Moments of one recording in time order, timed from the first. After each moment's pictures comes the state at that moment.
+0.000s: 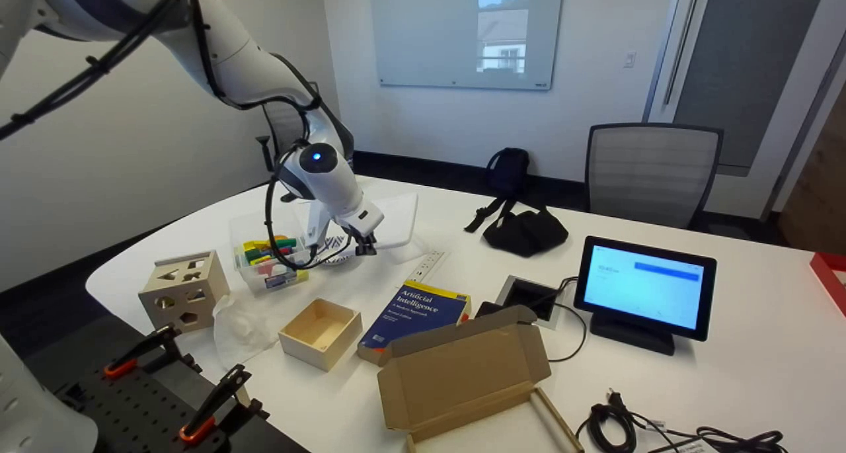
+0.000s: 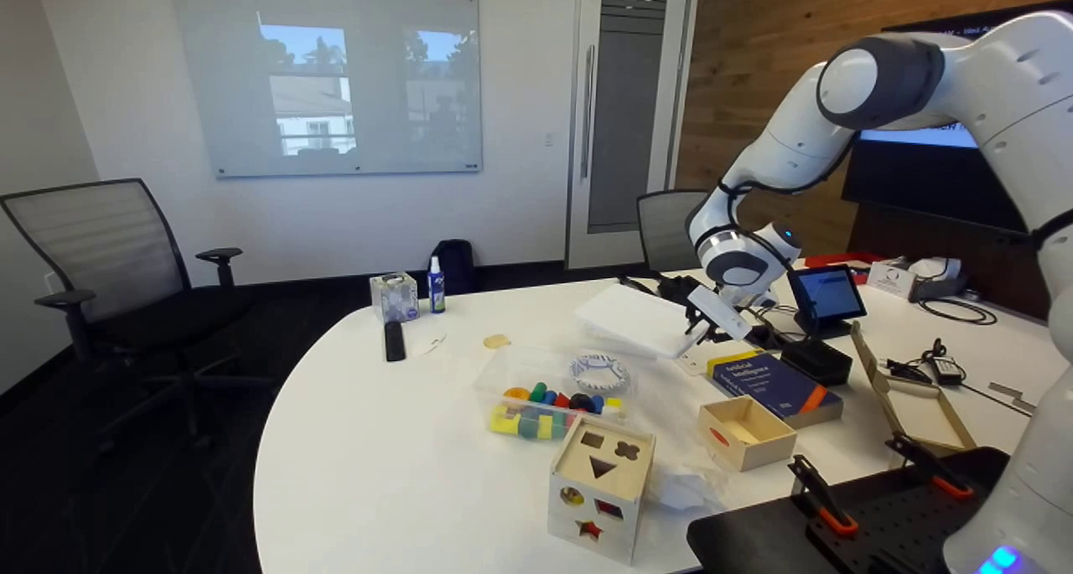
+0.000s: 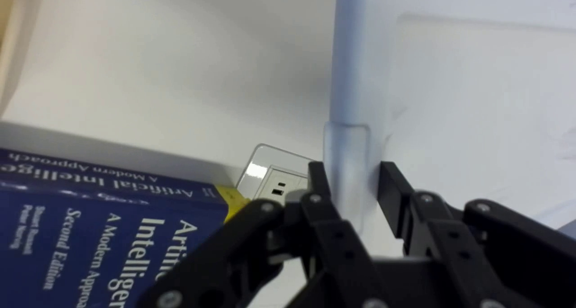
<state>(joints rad) 0.07 0.73 -0.06 -1.93 1.80 3.05 -0.70</state>
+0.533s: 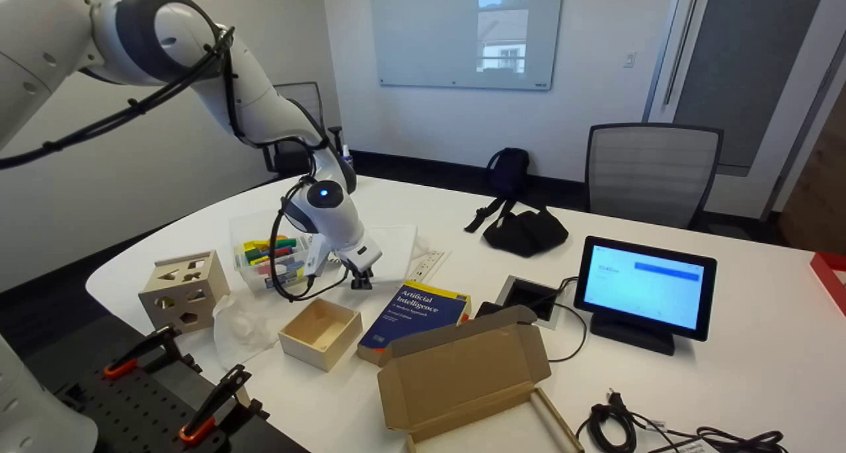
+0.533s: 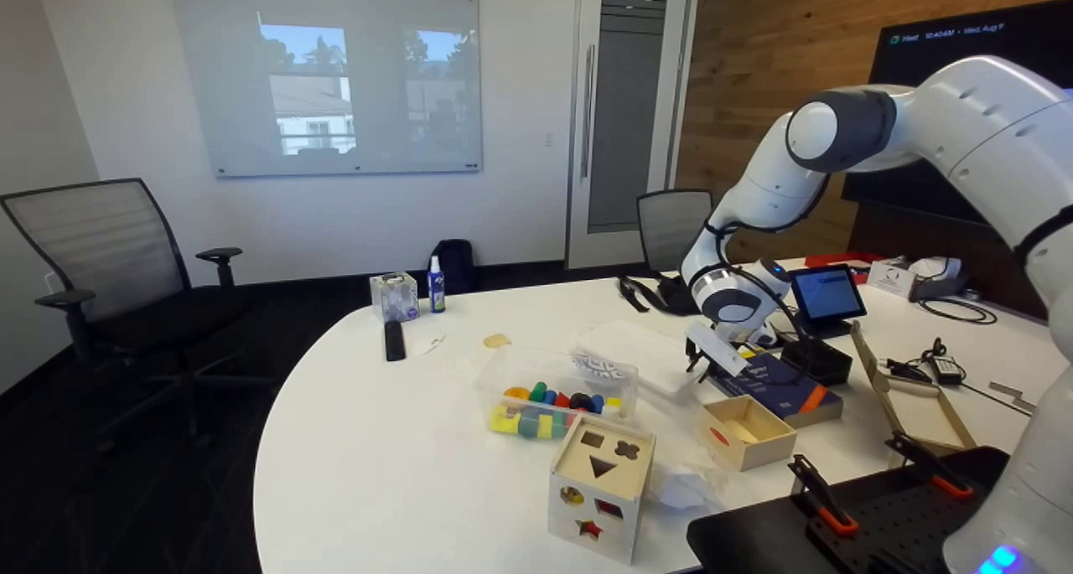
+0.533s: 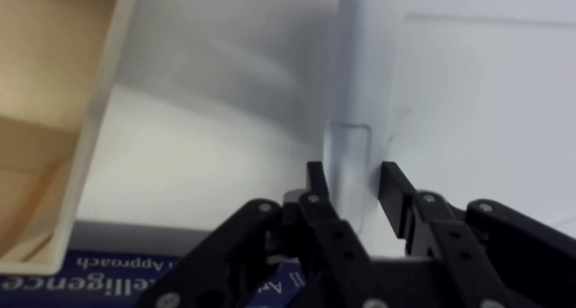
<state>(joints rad) 0.07 0.92 -0.06 -1.85 1.78 3.05 -0.60</state>
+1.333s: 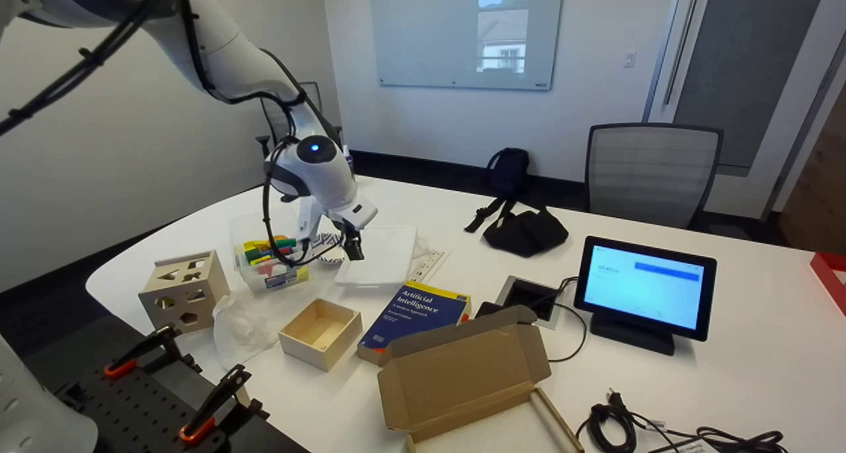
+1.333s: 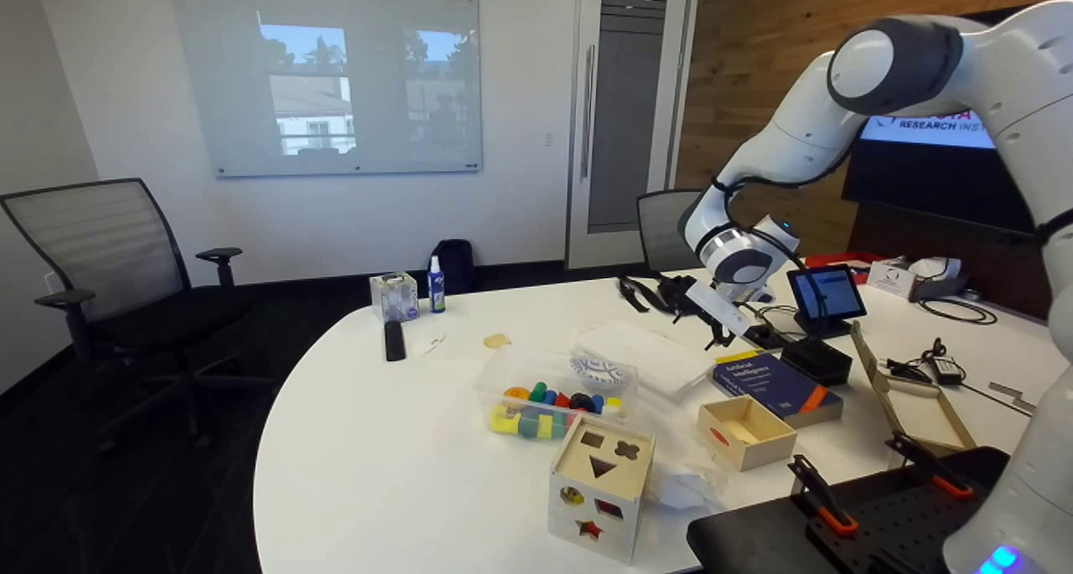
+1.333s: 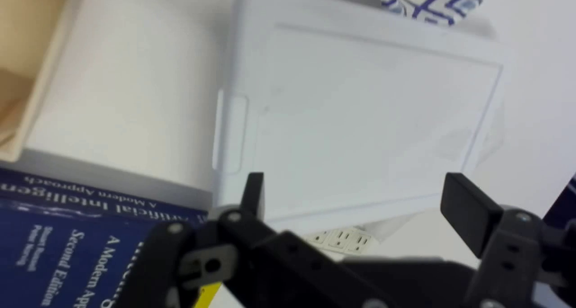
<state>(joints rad) 0.07 0.66 -0.03 -2.03 1.57 3.01 -0.51</state>
